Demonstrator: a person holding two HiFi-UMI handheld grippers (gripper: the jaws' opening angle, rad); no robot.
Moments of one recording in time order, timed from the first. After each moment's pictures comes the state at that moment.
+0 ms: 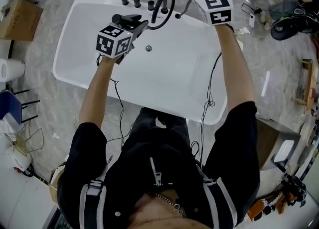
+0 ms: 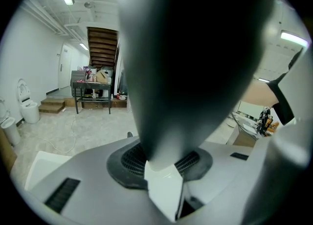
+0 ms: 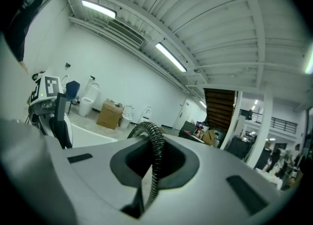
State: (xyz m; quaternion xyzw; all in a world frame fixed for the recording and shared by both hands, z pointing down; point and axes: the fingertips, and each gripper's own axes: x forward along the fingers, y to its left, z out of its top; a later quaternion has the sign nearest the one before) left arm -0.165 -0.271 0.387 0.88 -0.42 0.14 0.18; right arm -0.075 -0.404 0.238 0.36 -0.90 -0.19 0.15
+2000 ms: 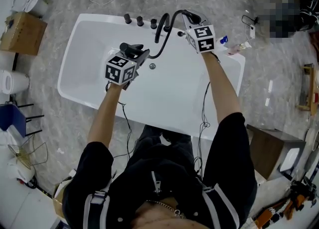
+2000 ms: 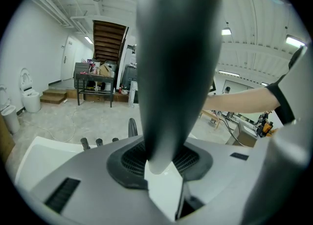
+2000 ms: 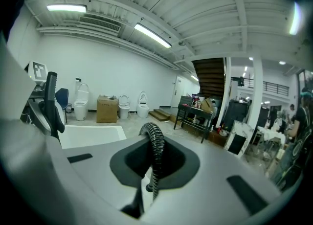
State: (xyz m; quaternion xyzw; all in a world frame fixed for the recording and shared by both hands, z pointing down) left arm -0.176 -0.262 0.449 0.87 -0.43 0.14 0.22; right arm -0.055 -0.428 0.408 0.40 -0.90 -0.04 0.19
